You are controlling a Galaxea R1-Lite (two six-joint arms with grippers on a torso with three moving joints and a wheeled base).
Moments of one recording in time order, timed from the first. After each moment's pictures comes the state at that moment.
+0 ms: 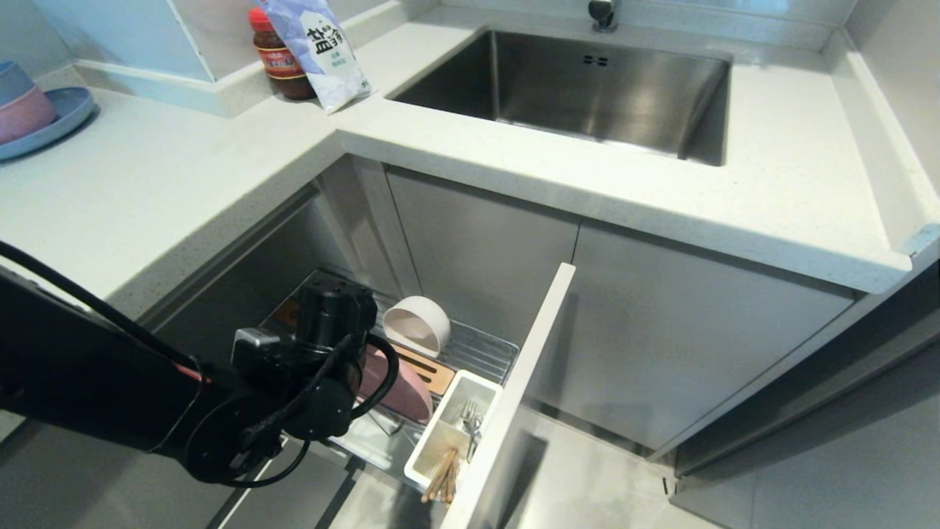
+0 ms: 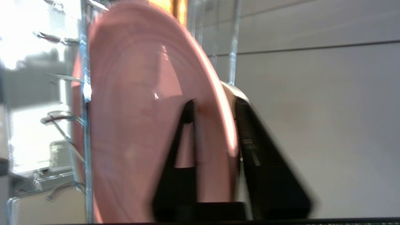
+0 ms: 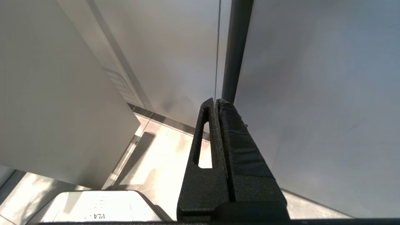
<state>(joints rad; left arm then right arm) -0.55 1.84 -0.74 -0.63 0.76 -1.50 0.00 0.00 0.00 0.00 0.00 0.03</state>
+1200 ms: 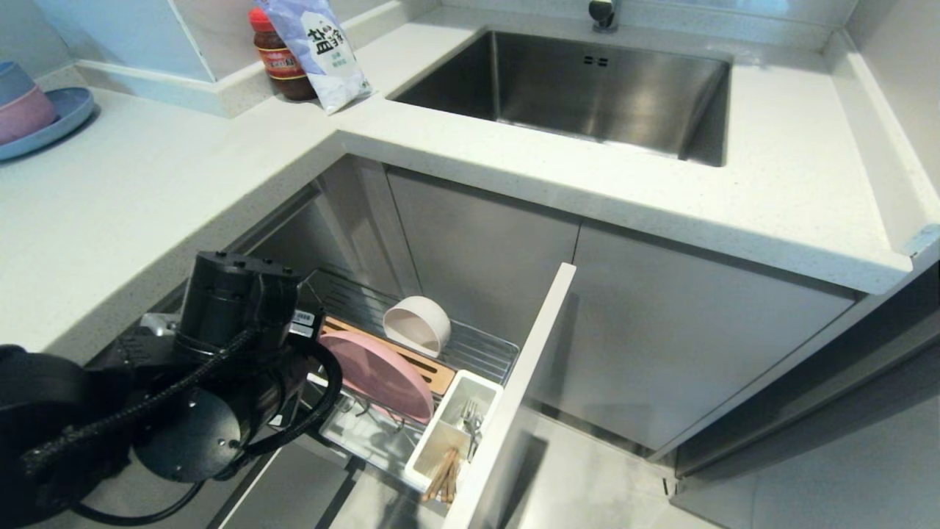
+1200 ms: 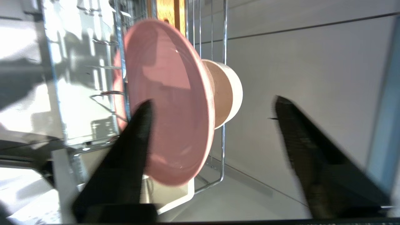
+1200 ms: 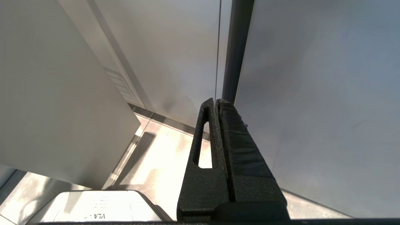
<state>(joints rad) -0.65 1.48 -0.76 -0.16 0.78 -1.50 0.00 0.00 0.00 0.00 0.00 0.03</state>
